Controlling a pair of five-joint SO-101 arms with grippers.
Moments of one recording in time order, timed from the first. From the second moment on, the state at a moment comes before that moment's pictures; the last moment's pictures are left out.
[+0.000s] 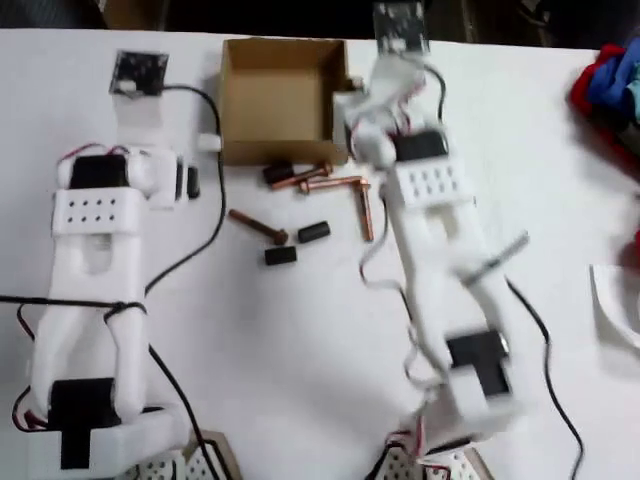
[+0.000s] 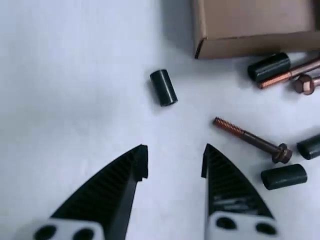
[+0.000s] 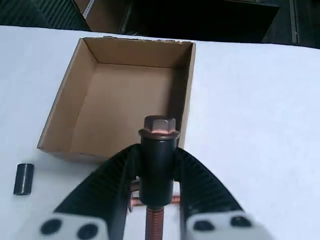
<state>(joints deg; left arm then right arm) -11.2 -11.3 16.4 64.3 -4.1 -16.4 12.8 -15.5 50.3 -5.1</state>
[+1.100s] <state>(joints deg) -14.3 -11.2 46.5 32.7 -4.1 -19.3 65.3 -72.3 48.2 -4.3</state>
